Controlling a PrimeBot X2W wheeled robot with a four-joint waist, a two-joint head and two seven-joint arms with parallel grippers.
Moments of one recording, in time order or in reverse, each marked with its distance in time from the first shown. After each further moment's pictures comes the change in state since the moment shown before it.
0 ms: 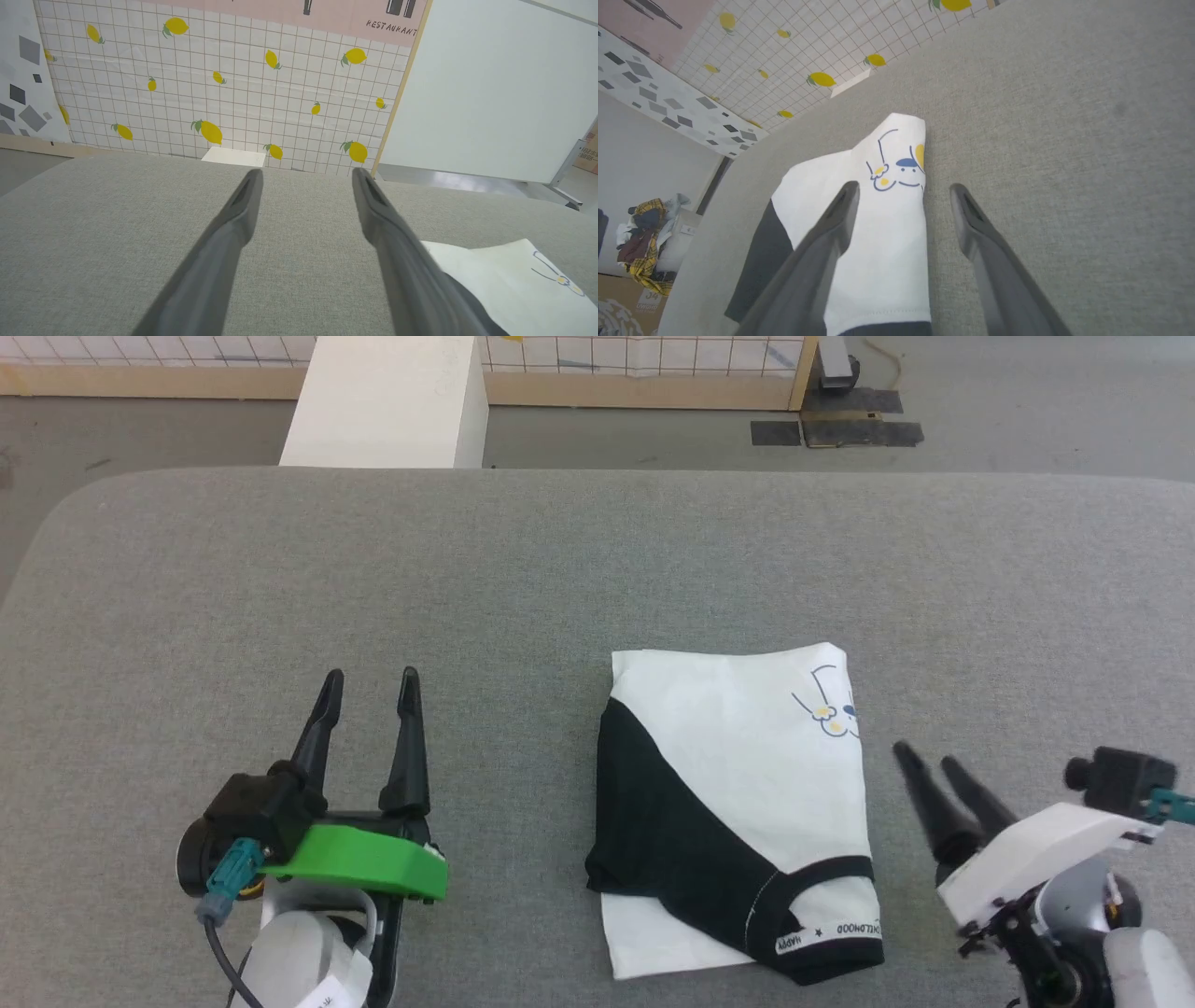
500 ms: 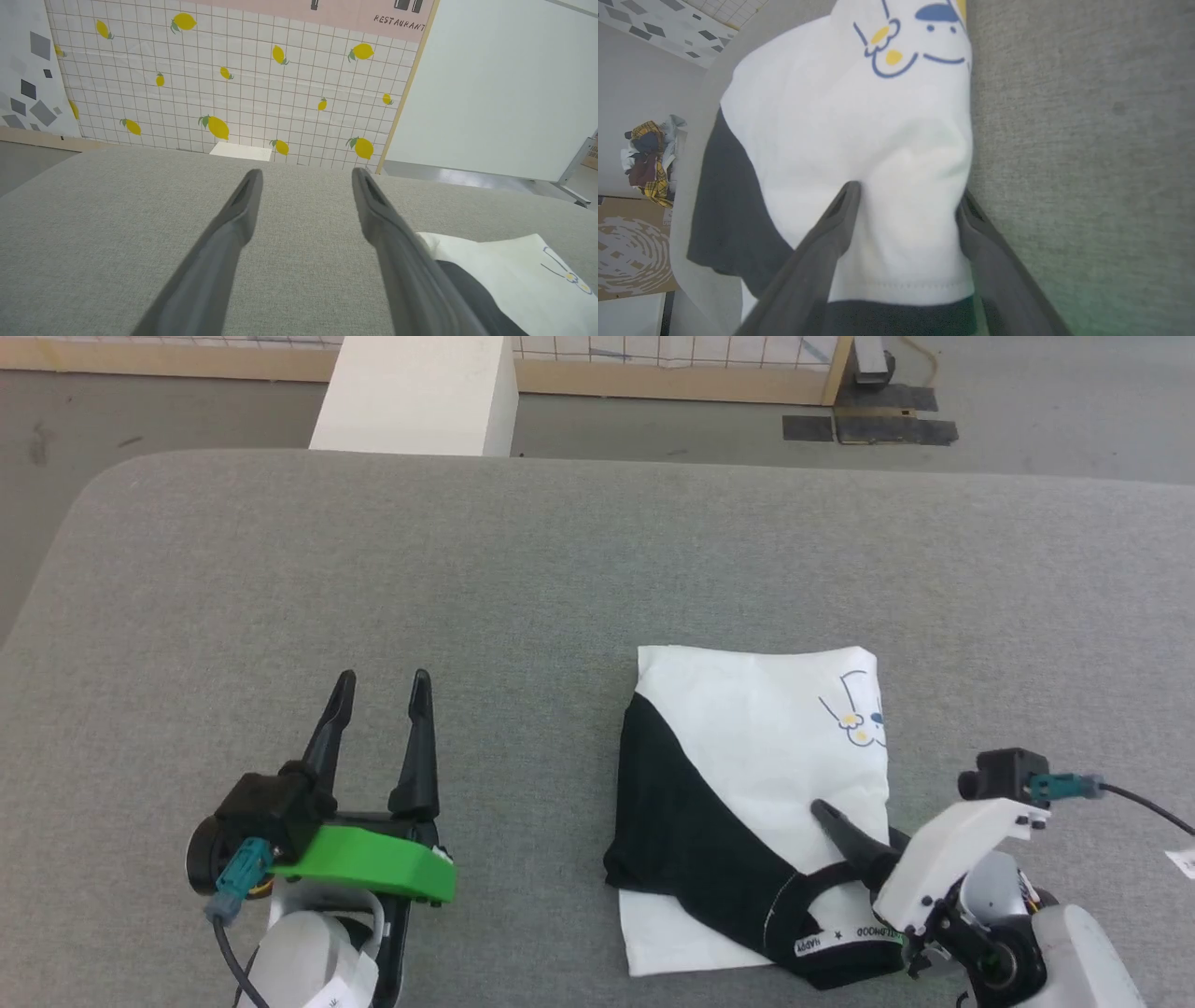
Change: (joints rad) left arm -0.001 0.000 -0.016 0.005 0.000 -0.008 0.000; right arm -0.100 0.001 0.090 0.266 0.012 0.000 0.156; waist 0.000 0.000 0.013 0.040
